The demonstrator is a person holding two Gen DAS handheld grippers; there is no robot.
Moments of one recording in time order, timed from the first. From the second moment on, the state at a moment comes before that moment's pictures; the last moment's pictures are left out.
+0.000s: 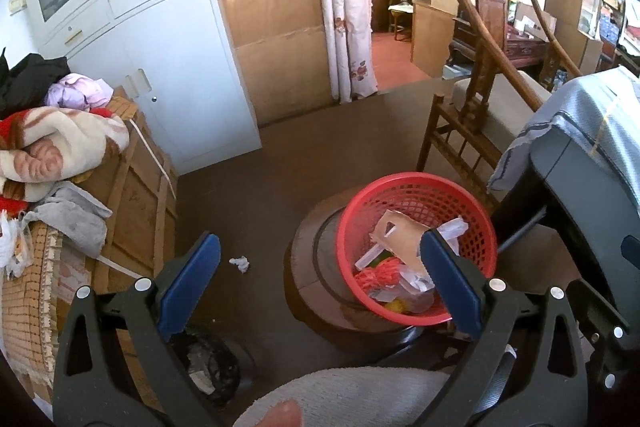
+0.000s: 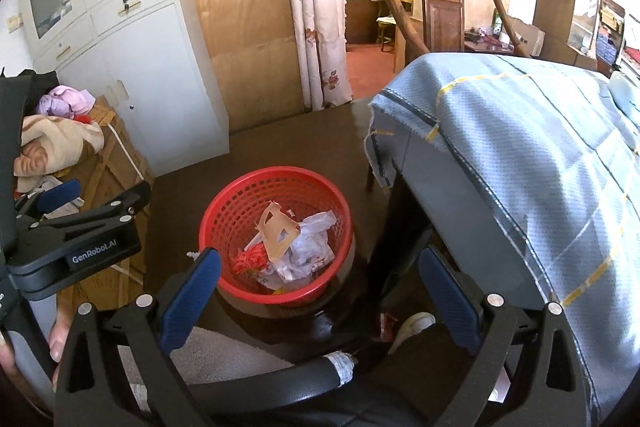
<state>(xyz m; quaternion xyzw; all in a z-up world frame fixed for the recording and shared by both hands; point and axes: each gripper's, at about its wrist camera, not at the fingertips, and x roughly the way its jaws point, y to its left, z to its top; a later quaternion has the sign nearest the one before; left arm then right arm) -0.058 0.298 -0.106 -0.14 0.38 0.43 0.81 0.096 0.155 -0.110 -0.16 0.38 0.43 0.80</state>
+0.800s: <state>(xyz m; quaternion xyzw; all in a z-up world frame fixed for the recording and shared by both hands) -0.056 0.293 -0.108 -0.13 0.38 0.43 0.81 0.094 0.150 -0.111 -0.16 0.38 0.43 0.80</state>
